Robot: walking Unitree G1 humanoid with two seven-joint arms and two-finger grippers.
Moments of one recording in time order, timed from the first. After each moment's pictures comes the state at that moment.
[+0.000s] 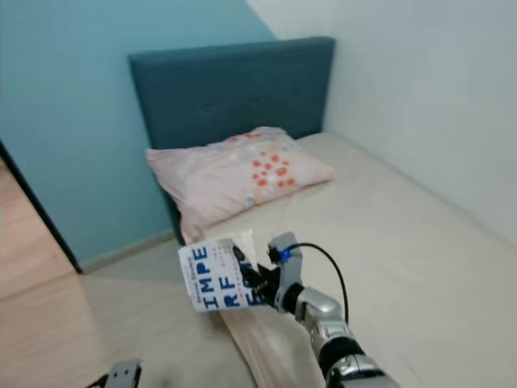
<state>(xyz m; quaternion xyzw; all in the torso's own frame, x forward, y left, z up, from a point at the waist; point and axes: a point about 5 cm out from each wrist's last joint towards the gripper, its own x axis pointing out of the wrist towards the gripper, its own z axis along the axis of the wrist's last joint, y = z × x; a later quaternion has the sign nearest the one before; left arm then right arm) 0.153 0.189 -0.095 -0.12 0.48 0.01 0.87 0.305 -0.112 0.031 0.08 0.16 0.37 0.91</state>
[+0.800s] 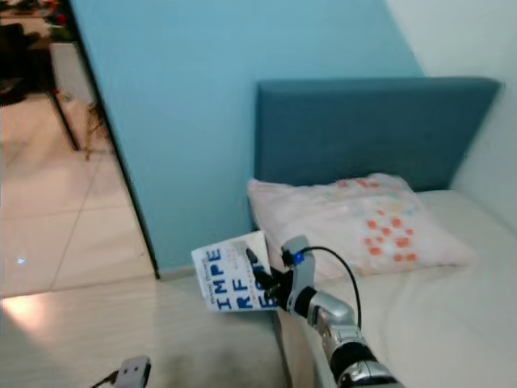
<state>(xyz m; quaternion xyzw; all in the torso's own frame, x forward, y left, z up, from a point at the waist) 0.153 0.191 -0.095 -0.12 0.48 0.02 0.87 0.313 -0.107 0.039 0.11 0.14 0.33 0.93</state>
